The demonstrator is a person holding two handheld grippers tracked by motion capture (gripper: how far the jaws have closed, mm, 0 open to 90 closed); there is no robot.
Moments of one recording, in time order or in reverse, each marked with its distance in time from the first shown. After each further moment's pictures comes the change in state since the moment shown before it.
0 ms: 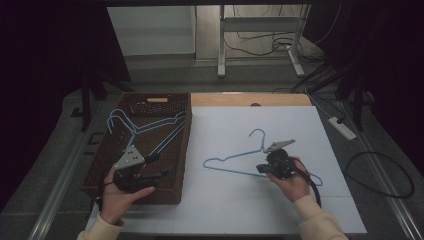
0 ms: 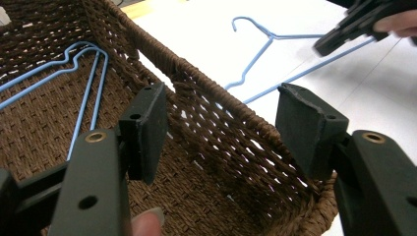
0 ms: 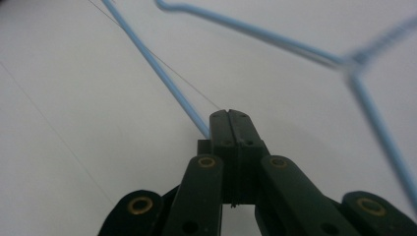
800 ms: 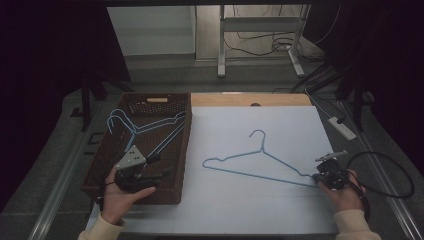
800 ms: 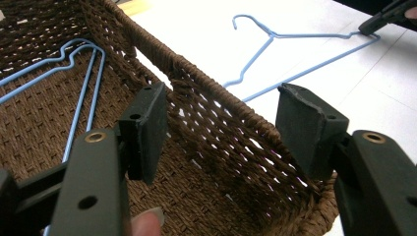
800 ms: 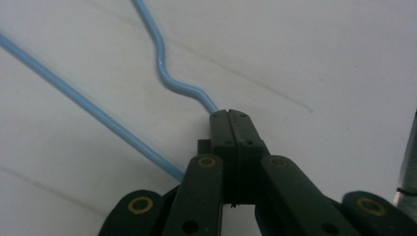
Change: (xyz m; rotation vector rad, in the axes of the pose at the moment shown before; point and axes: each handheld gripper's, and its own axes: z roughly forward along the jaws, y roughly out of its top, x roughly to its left) left arm -0.001 0.000 0.003 0.010 -0.006 -0.001; right arm -0.088 -0.100 -0.071 0.169 -0.366 0.201
